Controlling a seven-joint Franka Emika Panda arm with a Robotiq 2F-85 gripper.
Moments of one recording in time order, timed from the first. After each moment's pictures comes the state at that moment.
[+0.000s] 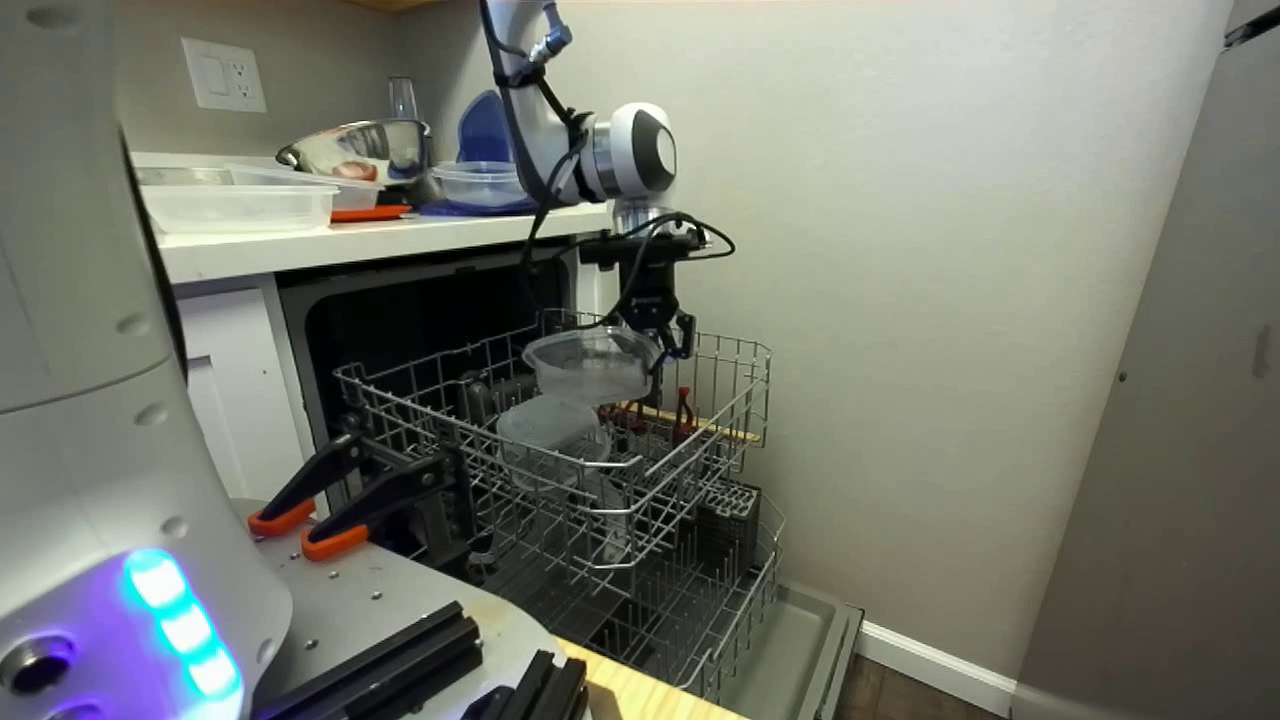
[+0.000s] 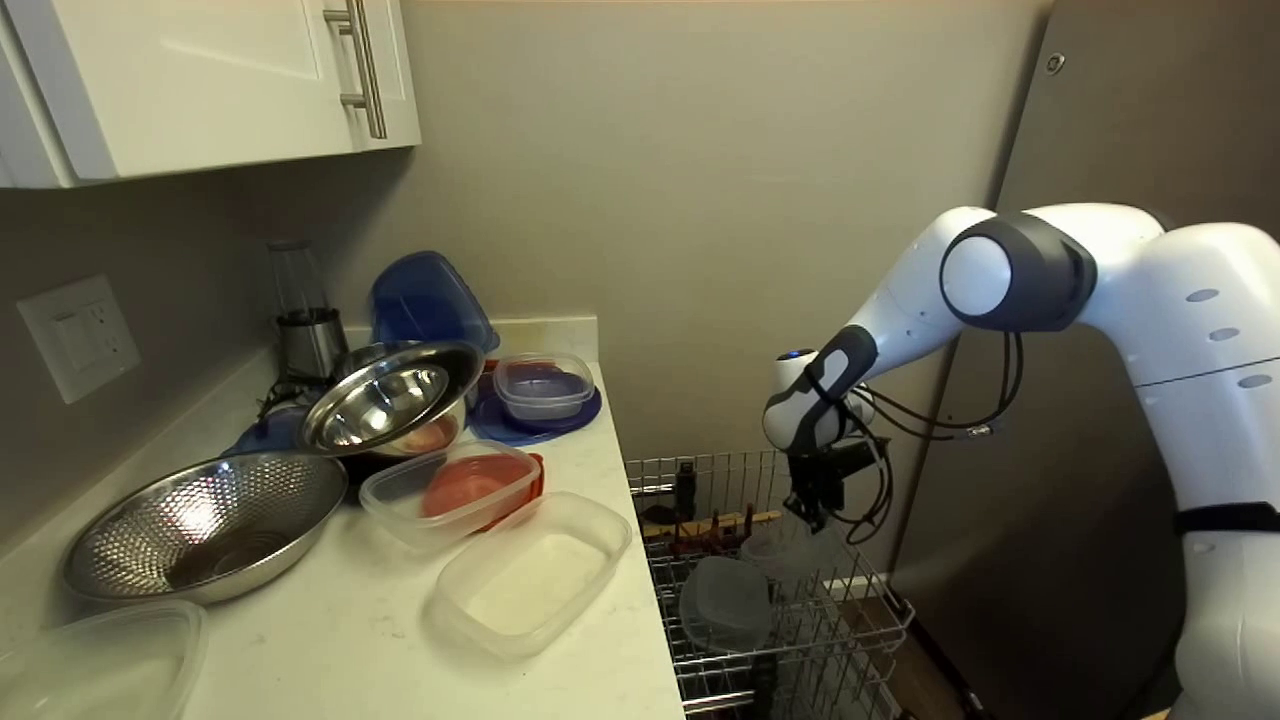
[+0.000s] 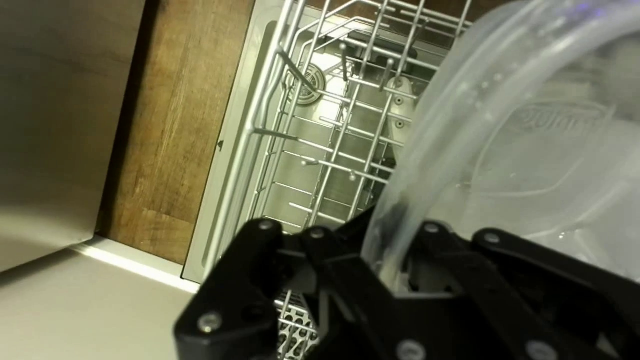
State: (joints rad) arm 0.09 0.66 -0.05 -1.93 -0.15 2.36 -0.02
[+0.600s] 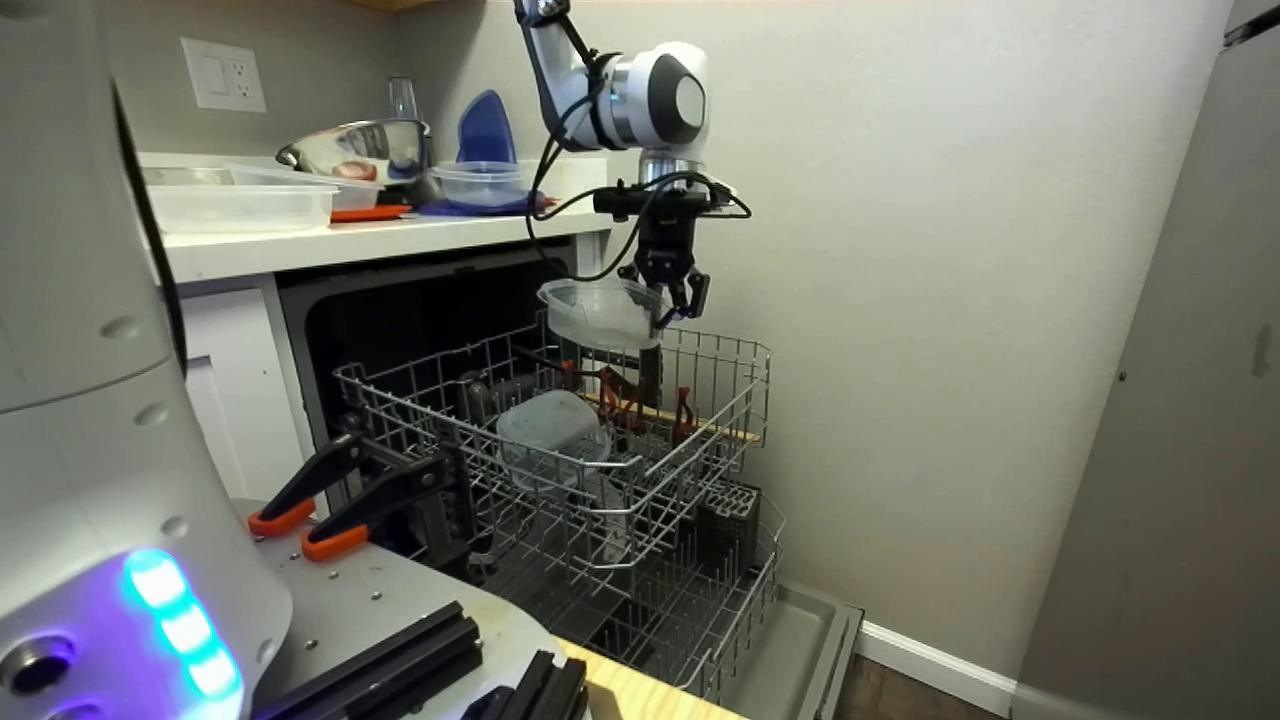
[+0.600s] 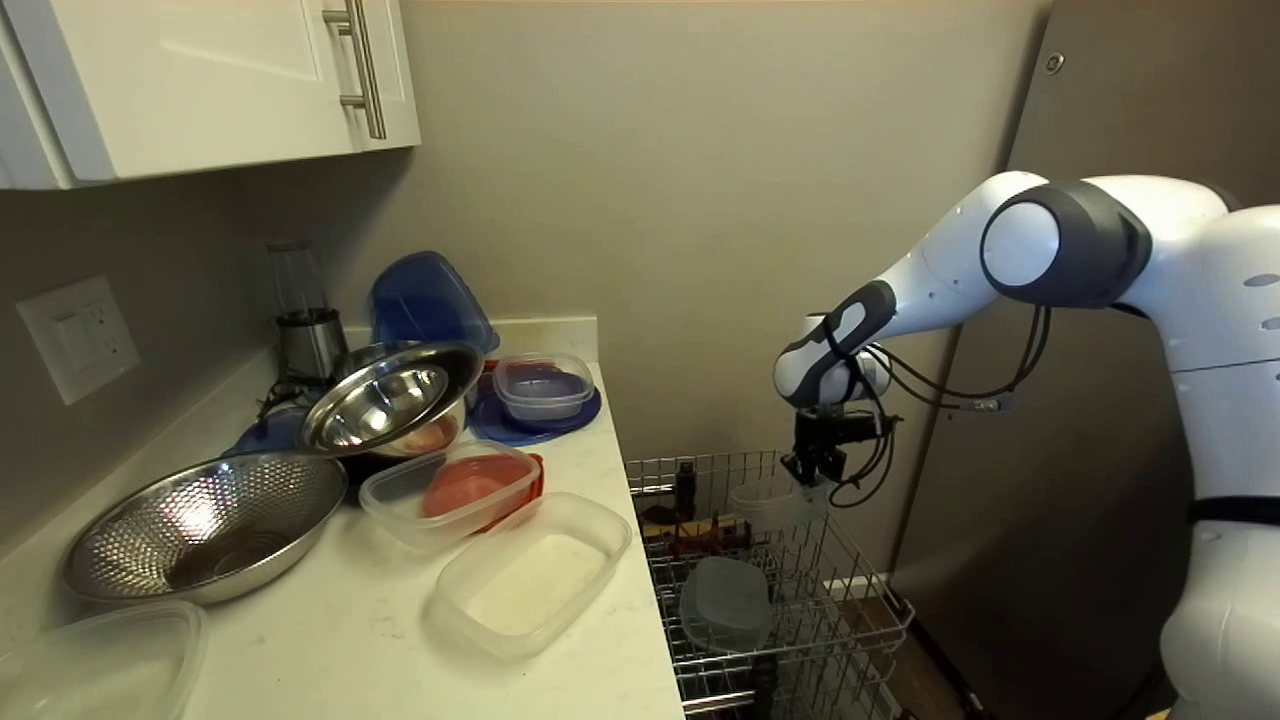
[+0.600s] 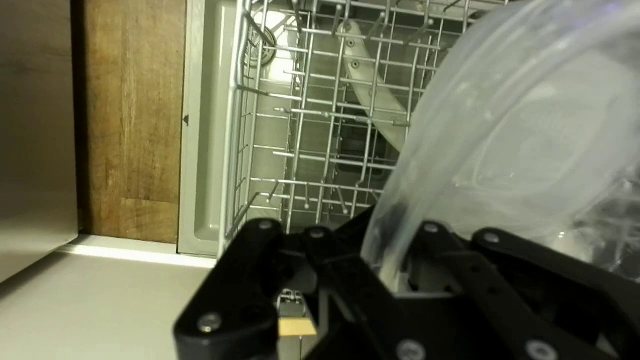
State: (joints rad) arm -0.02 0.56 0.01 -1.93 0.02 2.36 -0.04
